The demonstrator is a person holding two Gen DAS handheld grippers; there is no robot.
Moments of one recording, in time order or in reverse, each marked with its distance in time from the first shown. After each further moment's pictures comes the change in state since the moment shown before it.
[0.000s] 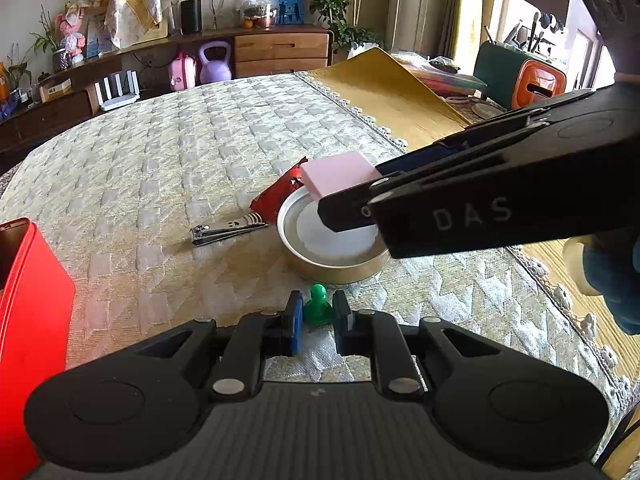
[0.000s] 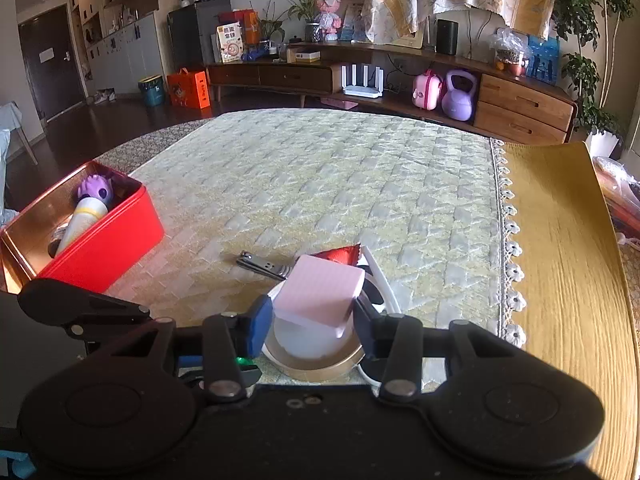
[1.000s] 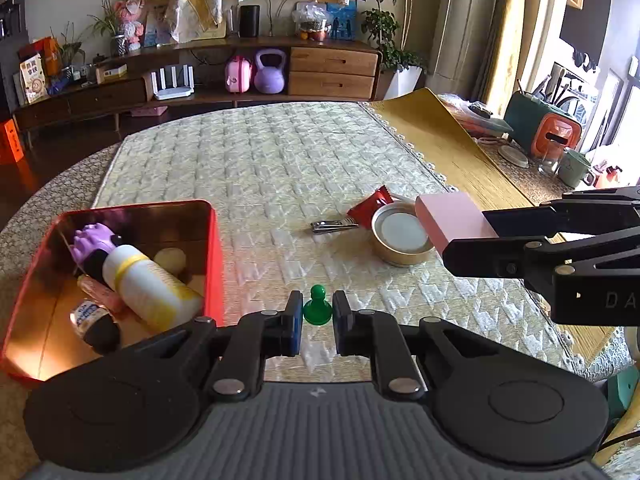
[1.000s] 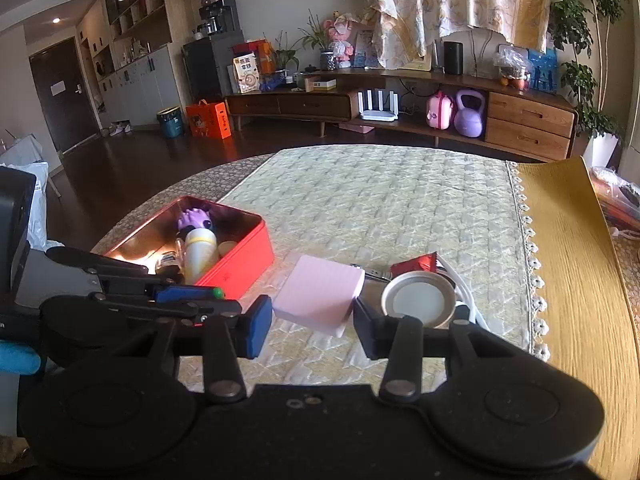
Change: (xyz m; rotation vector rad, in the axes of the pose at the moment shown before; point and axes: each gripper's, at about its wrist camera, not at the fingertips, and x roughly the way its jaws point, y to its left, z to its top) left arm -0.136 0.062 -0.012 -0.112 -0.020 0.079; right arm -0.084 0.098 0.005 0.030 -0.065 0.053
